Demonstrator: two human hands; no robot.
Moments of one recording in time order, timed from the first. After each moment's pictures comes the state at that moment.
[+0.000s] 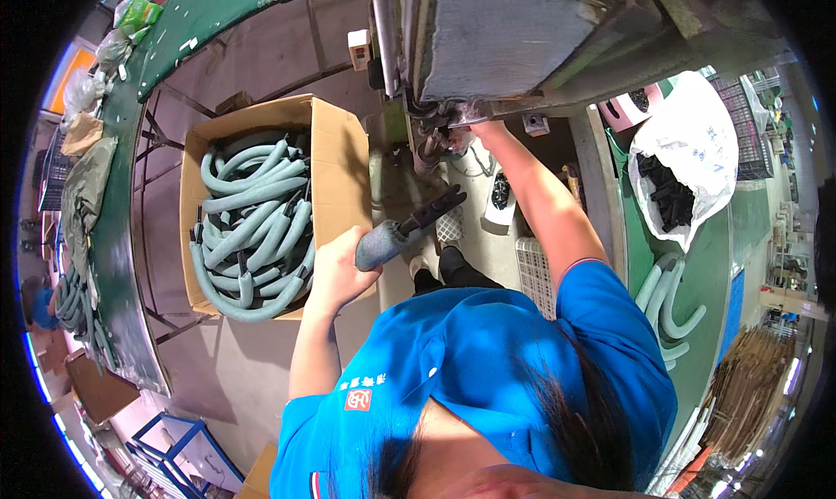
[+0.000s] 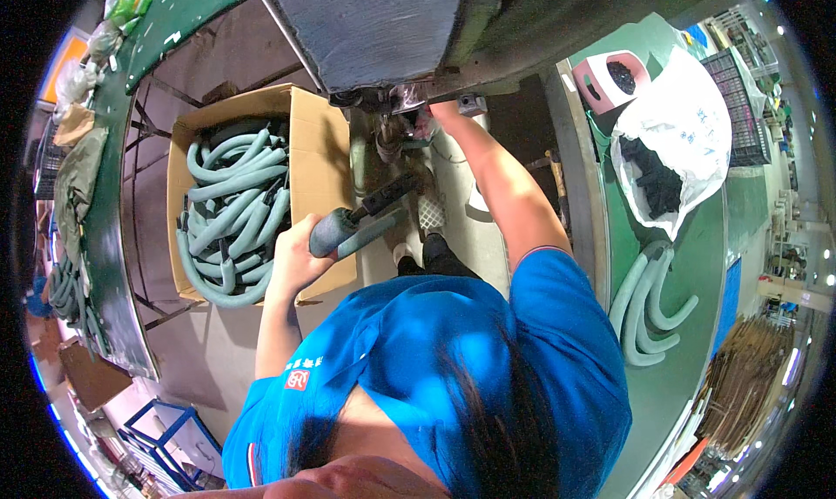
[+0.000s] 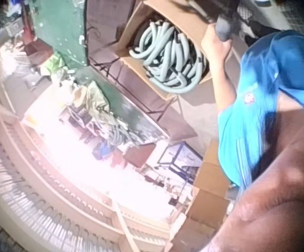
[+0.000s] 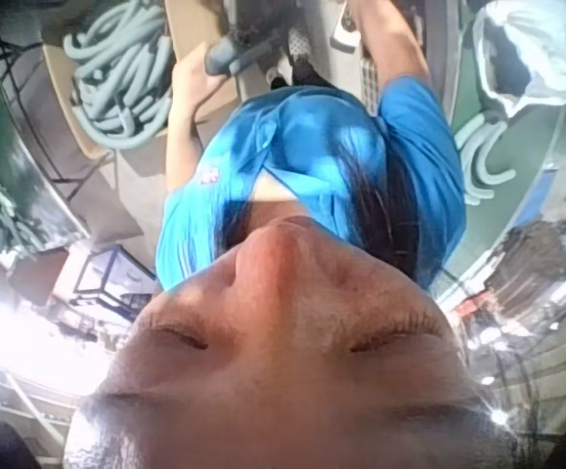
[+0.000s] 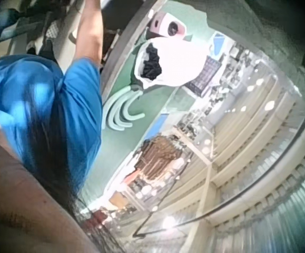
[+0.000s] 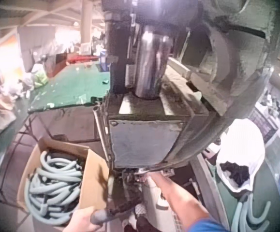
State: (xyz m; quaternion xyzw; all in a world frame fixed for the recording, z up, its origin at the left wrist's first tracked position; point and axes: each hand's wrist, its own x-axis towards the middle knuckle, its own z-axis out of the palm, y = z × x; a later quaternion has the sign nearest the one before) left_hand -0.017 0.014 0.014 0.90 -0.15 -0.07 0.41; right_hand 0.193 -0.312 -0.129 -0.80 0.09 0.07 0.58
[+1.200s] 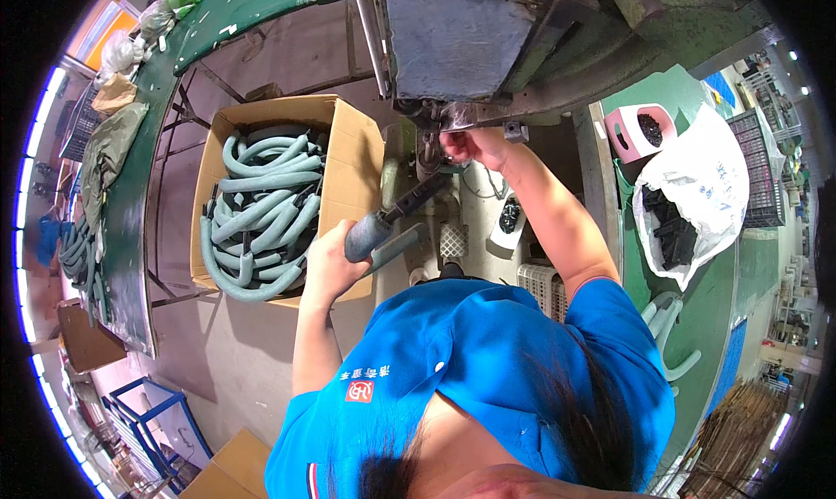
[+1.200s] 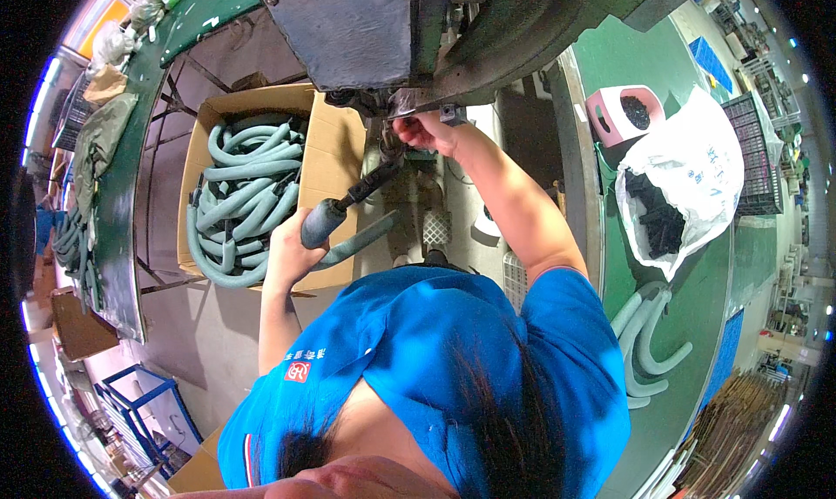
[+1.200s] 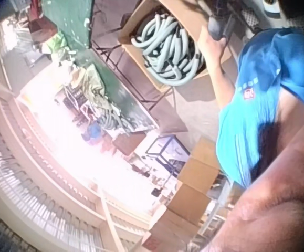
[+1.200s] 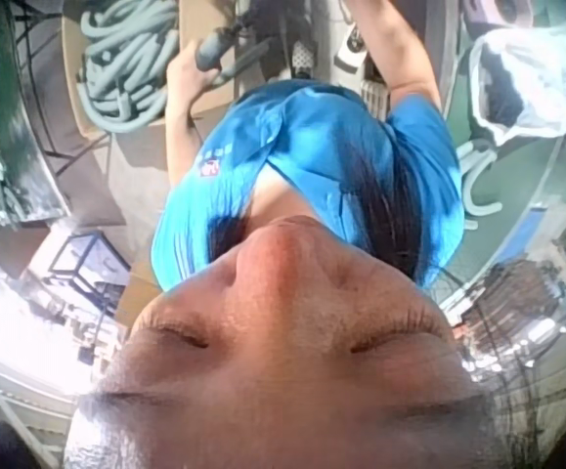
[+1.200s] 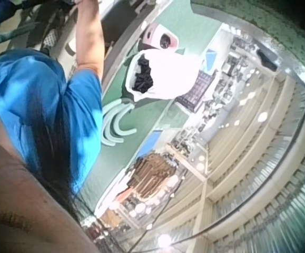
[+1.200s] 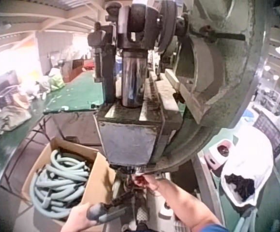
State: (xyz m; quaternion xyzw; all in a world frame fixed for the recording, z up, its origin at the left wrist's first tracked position) left_hand -0.039 -0.008 0.028 0.93 -0.05 -0.01 0.37; right_hand 0.143 -0.281 -0.002 -0.56 -0.01 0.37 0.74
